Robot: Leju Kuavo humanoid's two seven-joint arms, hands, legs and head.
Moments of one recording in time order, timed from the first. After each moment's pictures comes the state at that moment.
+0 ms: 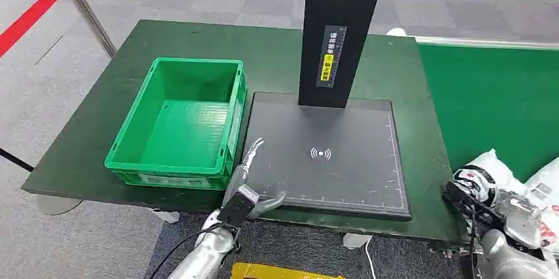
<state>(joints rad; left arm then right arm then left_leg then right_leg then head) -0.27 -0.27 -0.21 -0.80 -0.47 0.21 -0.62 -0.41 -0.38 -0.04 -0.56 1.37 0.00 0.04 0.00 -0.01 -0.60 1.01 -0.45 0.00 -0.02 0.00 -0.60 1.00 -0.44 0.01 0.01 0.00</state>
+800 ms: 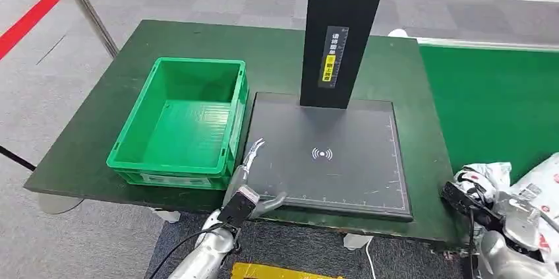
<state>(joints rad) -0.27 -0.27 -0.21 -0.79 -0.47 0.20 -0.62 -0.38 -0.38 -0.04 -0.59 1.34 -0.01 0.03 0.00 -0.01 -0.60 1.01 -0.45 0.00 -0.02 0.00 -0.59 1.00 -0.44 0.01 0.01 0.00</state>
